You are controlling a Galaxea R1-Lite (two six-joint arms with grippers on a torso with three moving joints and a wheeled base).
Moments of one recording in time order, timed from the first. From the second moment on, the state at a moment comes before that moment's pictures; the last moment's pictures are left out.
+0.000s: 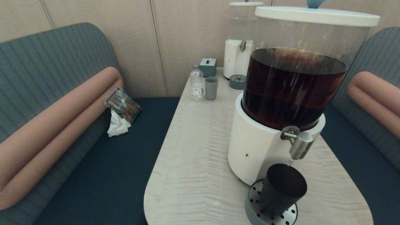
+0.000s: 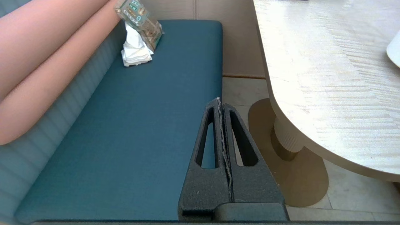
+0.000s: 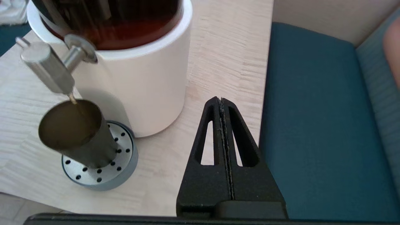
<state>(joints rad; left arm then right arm) 0.00 0.00 0.00 -0.02 0.00 -0.04 0.19 0.78 -0.84 0.24 -0.11 -0.07</state>
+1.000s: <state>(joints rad) 0.00 0.00 0.00 -0.02 0.00 -0.04 0.03 0.31 -0.47 -0.03 -0.10 -0.09</state>
